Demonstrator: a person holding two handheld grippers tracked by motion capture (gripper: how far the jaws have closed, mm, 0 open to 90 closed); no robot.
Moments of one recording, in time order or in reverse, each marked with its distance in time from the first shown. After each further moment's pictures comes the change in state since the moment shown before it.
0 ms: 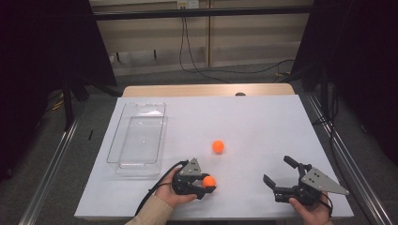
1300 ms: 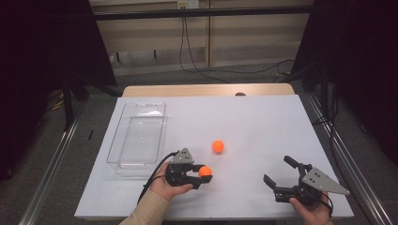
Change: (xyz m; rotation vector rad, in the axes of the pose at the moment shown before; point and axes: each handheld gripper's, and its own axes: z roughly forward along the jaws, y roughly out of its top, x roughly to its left) left arm 0.015 0.014 -0.024 -0.086 0.023 -0.130; right arm -0.001 0.000 -0.001 -0.005 0.003 0.003
